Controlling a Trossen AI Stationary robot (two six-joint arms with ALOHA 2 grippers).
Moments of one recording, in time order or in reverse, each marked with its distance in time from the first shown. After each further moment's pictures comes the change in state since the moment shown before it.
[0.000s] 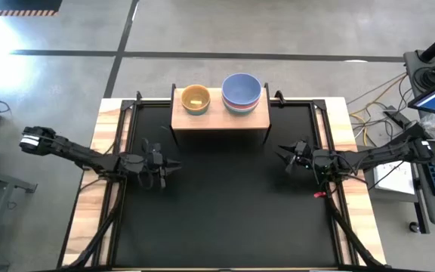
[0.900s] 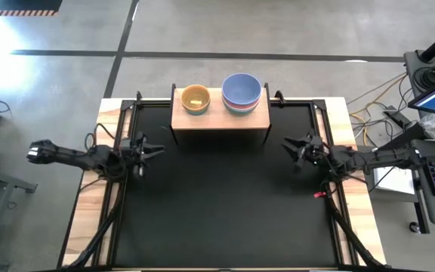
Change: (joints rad) left arm 0.000 -0.650 -0.004 -0.010 0.007 0.000; right arm 0.000 -0.286 -0.001 -0.002 0.001 0.000
